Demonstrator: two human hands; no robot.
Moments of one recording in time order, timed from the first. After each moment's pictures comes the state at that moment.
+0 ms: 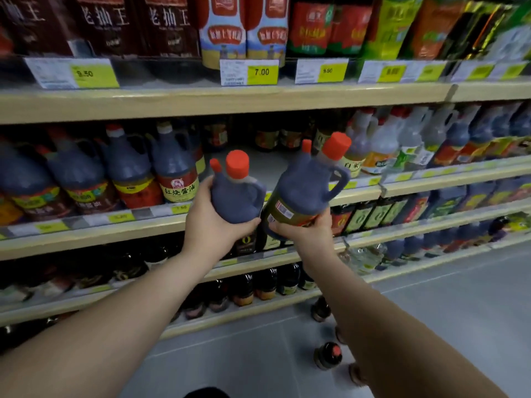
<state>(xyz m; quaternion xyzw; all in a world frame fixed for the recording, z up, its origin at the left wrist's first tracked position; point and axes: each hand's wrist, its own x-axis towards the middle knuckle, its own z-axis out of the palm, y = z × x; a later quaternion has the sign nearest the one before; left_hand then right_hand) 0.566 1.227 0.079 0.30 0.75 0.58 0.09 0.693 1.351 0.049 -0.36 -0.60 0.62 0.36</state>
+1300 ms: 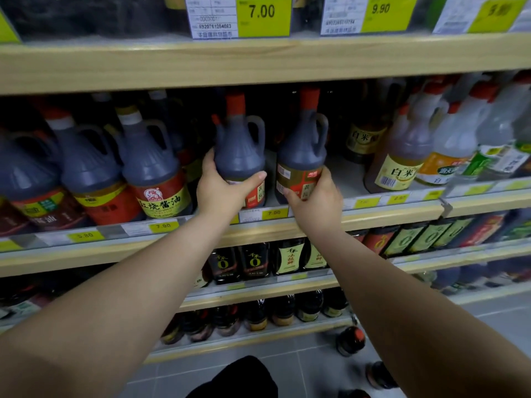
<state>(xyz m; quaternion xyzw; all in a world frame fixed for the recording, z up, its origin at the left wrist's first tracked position) 0.466 1.362 0.021 0.19 0.79 0.58 0.03 0.575 1.482 -0.008 -0.43 -0.80 0.30 0.29</state>
